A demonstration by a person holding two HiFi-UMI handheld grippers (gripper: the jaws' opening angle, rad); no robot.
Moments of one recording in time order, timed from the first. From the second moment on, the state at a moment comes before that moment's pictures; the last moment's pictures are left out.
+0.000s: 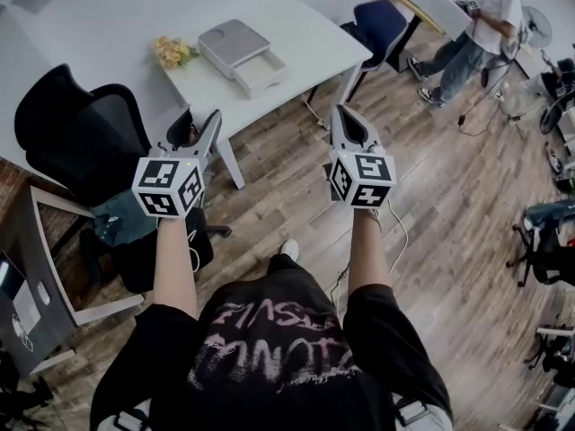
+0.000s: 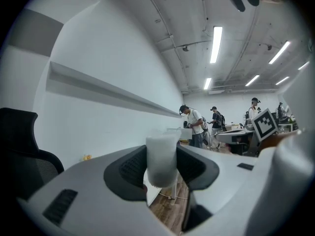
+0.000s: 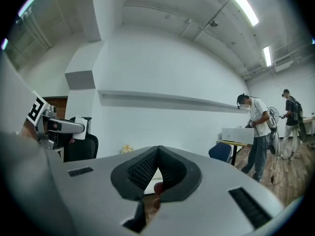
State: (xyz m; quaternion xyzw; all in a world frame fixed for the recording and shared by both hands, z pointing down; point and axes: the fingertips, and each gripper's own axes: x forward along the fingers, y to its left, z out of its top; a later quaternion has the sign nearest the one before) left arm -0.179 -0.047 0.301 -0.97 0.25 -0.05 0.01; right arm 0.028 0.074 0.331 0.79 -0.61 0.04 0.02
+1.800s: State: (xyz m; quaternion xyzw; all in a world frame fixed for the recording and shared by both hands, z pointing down) left arm 0.001 -0.251 0.328 -0.95 0.29 -0.07 -0.02; right arm 0.218 -0.151 0.359 0.75 -0.65 0.07 0.02
